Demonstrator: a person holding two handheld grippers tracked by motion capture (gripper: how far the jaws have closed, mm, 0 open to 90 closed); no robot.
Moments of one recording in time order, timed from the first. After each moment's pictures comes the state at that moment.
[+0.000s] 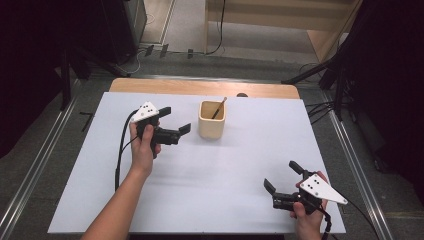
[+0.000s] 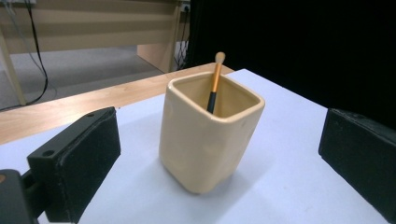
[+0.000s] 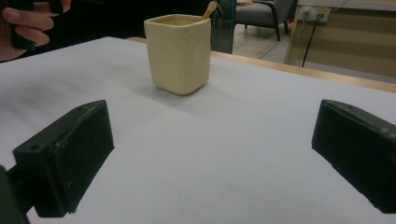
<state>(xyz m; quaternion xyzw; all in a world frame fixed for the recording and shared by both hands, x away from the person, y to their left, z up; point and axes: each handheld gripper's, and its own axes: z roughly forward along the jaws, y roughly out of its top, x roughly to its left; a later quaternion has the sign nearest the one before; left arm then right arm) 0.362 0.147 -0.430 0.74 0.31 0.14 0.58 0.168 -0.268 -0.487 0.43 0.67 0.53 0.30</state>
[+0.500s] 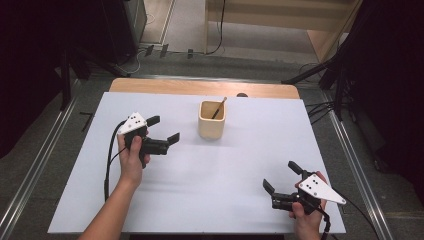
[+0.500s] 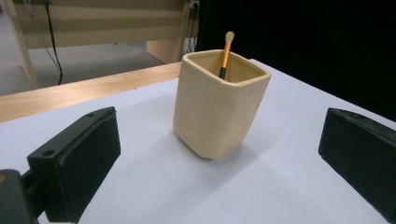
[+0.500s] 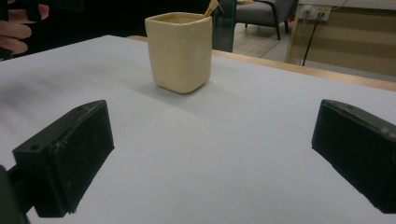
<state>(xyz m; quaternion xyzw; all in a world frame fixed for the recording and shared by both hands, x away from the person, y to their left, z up) 0.340 0.175 -0.444 0.74 0.32 0.15 0.58 0.169 -0.266 -0.488 0.43 0.67 0.53 0.30</state>
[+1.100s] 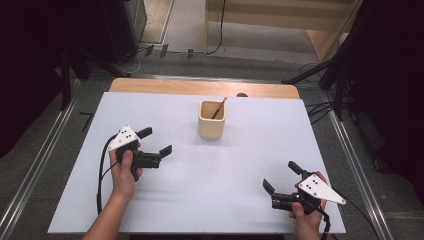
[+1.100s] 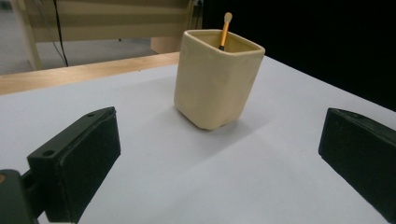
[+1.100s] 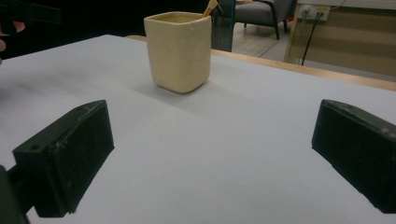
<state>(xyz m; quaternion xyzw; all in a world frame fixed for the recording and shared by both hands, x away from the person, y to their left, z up) 0.309 0.194 -0.459 0.74 0.33 0.15 0.57 0.168 -0.266 -0.488 0.43 0.67 0.53 0.30</state>
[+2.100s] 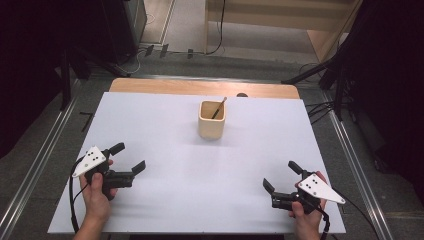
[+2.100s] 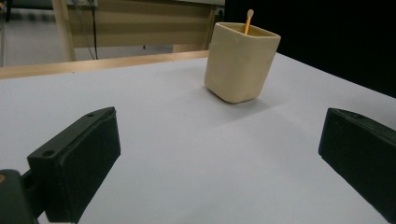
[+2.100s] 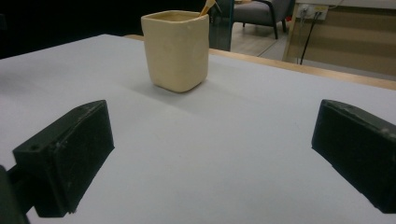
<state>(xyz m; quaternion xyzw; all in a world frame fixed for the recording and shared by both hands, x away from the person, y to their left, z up) 0.263 0.261 -0.470 0.71 0.35 0.19 0.58 0.170 -0.267 -0.490 0.43 0.67 0.53 0.30</state>
